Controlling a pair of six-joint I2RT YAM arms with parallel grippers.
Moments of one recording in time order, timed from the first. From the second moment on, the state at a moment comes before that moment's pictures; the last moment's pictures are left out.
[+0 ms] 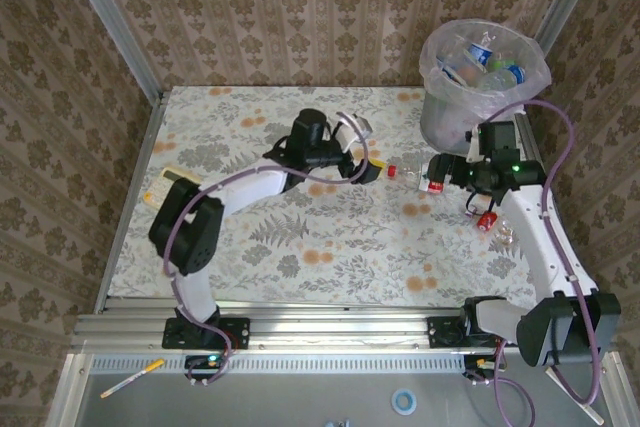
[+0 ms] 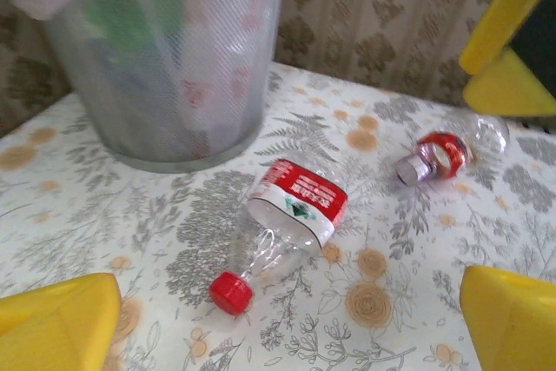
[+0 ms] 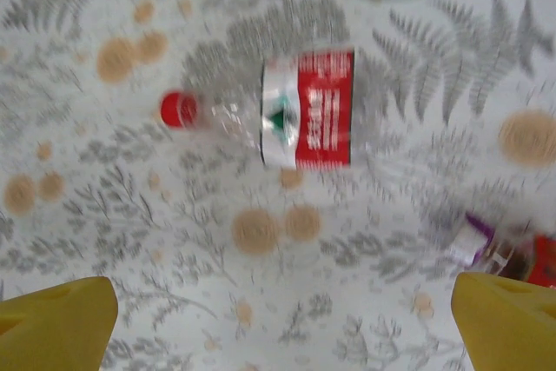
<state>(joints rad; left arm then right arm) -0.71 1.87 1.33 0.15 0.63 0.18 -0.01 1.18 1.07 -0.86 -0.11 0.27</state>
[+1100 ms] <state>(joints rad) -0.78 2.62 2.33 -0.71 0.64 1.04 -0.02 1.15 1.00 -0.87 -0.16 0.27</state>
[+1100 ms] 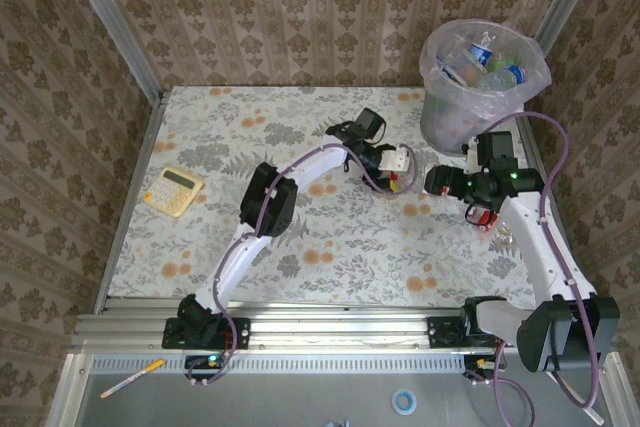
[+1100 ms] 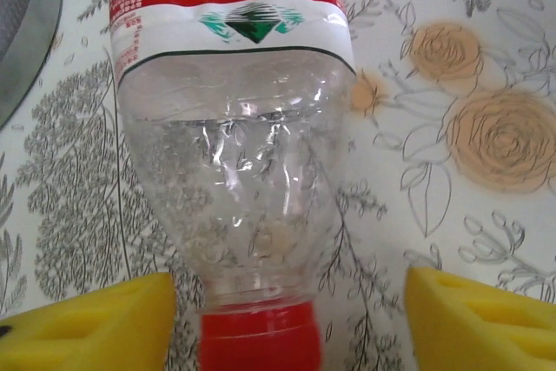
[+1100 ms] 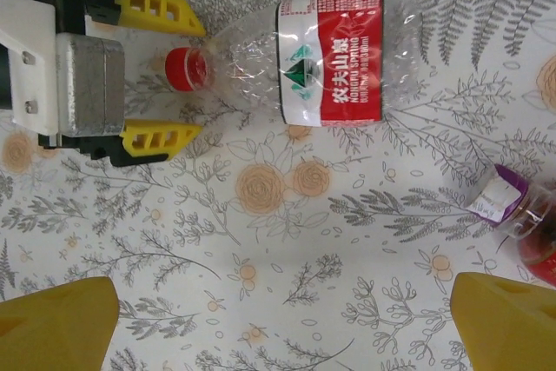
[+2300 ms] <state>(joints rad) -0.73 1.99 1.57 0.21 0.49 0.30 -0.02 0.65 1.15 -0.94 -0.01 0.27</state>
